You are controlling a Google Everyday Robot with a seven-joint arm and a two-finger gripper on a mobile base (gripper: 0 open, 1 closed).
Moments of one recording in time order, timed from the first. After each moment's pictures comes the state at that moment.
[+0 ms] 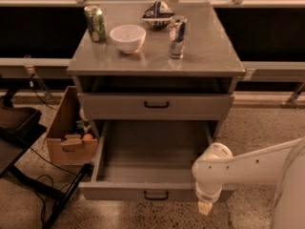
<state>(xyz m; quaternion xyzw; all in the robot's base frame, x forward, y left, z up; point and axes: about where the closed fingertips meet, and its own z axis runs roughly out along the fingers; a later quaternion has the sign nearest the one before) 0.426 -0.203 0.423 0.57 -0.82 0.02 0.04</state>
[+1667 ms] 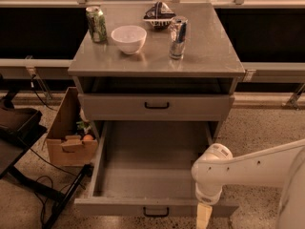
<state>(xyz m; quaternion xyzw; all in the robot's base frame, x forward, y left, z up) 0.416 -0.205 0.432 0.56 -0.83 0.03 0.05</state>
